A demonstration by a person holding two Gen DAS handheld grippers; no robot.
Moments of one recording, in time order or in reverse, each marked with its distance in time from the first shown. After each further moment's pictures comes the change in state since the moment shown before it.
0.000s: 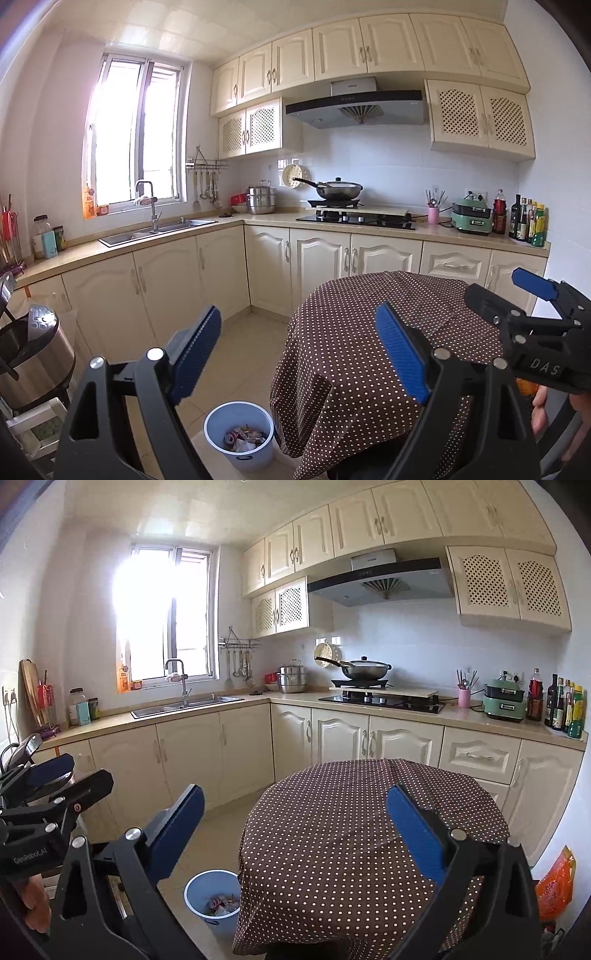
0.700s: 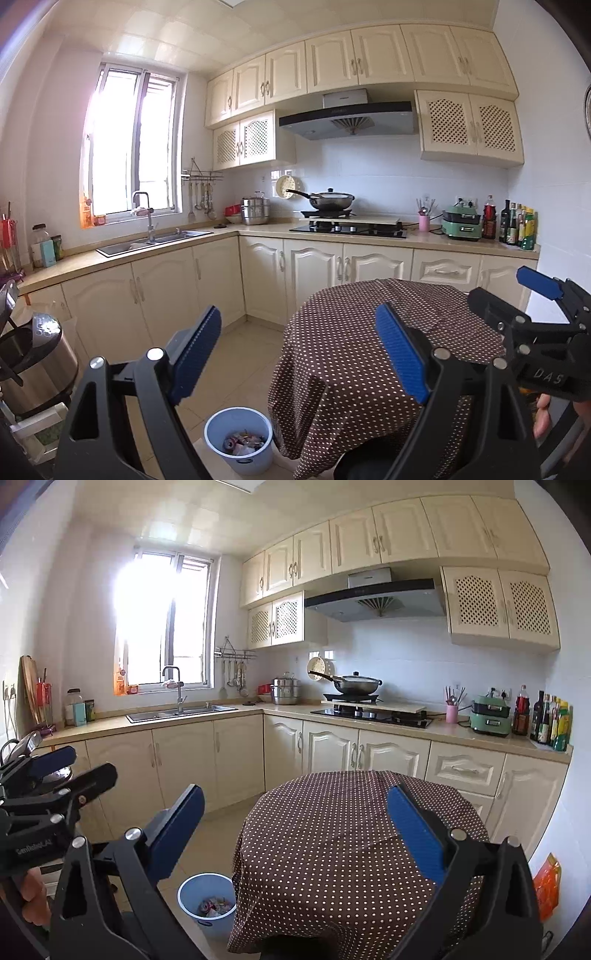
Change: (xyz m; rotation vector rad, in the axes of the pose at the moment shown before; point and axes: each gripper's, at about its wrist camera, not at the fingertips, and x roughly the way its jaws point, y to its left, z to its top) left arm -0.043 0.003 -0.004 0.008 -0.048 -0.025; right arm -0.043 0.020 -0.001 -0.029 -0.046 -0.047
